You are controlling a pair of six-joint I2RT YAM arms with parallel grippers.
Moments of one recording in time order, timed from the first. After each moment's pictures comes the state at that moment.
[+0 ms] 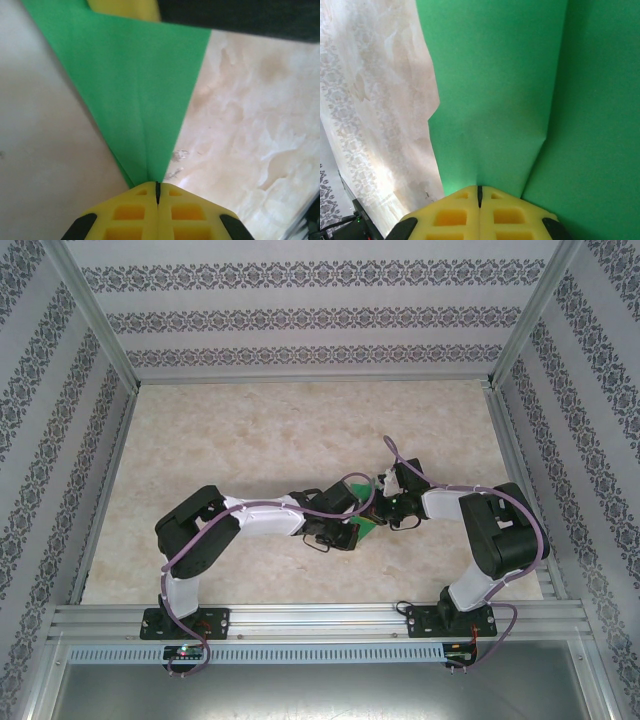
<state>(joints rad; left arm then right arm) -0.95 1.91 1.14 -0.32 0.30 -0.64 0.27 1.64 0.63 -0.08 -0.66 0.65</state>
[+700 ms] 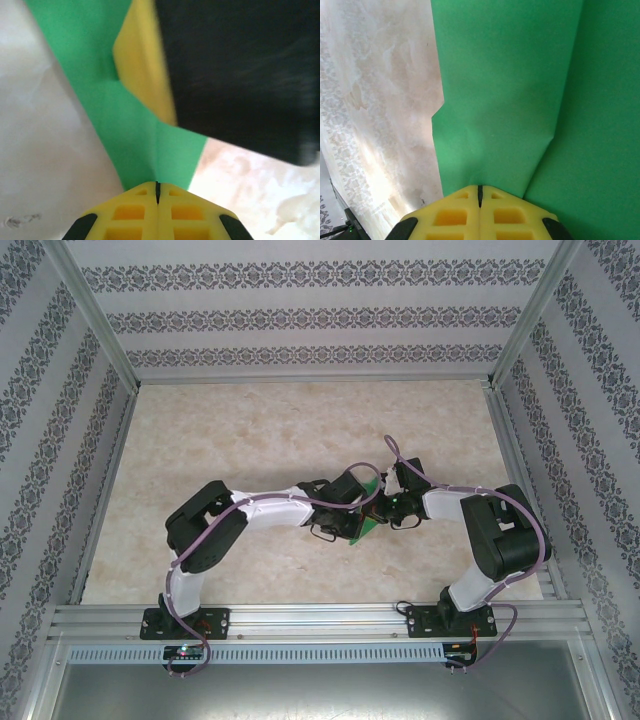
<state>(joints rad) -0.92 1.98 1.27 -0.38 0.22 -0.62 0.27 1.63 0.63 -0.08 -0.62 0.65</state>
